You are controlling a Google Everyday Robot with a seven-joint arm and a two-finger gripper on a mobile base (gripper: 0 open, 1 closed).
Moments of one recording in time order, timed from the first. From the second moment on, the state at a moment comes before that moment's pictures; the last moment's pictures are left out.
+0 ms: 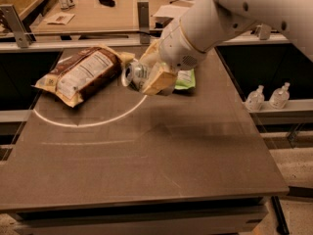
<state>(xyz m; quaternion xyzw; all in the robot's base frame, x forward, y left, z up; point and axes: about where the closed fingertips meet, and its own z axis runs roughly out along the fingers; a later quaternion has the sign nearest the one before) 0.548 0.011 0.937 -0.74 0.57 0.11 0.34</state>
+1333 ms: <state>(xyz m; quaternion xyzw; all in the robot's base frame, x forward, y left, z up) 0.546 0.016 0.951 -0.55 0.53 0.28 0.58</state>
